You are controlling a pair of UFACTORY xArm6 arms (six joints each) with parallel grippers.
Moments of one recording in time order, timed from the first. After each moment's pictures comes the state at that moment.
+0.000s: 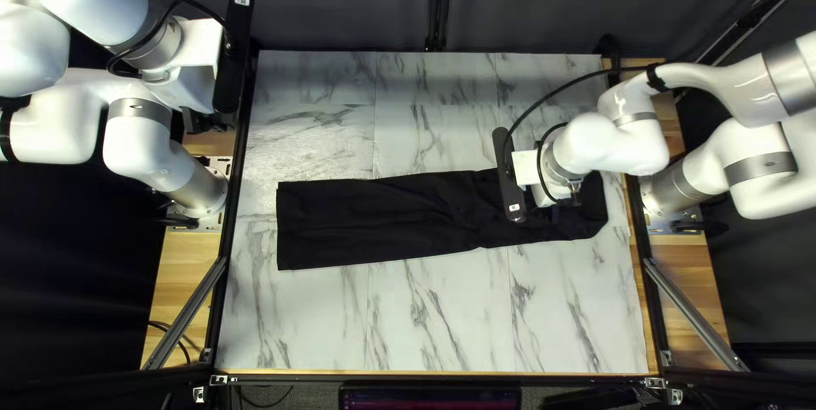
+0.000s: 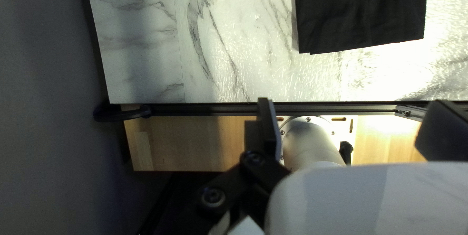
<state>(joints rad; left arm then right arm) 0.10 -1.17 -0.69 0.07 1.66 0.15 0.14 -0.33 -0.41 -0.09 0.72 0.08</state>
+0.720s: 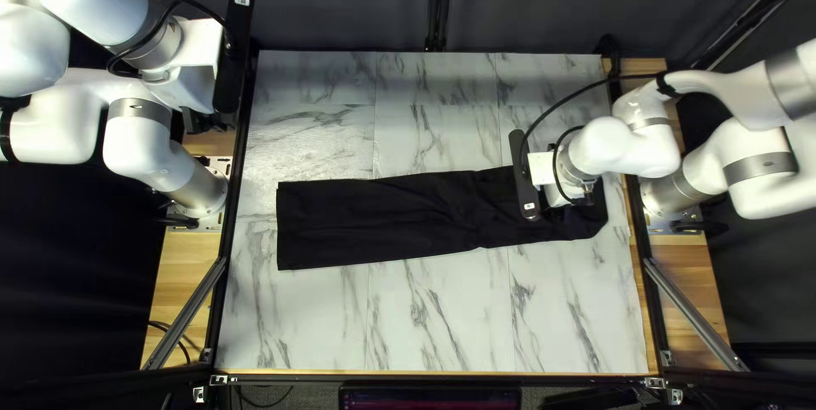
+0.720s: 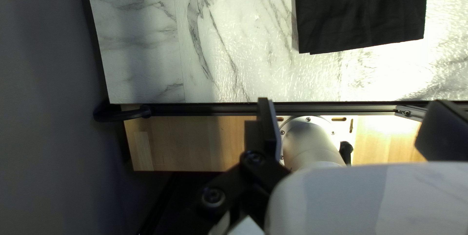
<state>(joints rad) 0.10 -1.17 -0.69 0.07 1.66 0.15 0.03 -0.29 -0.25 -0.03 0.50 -0.07</state>
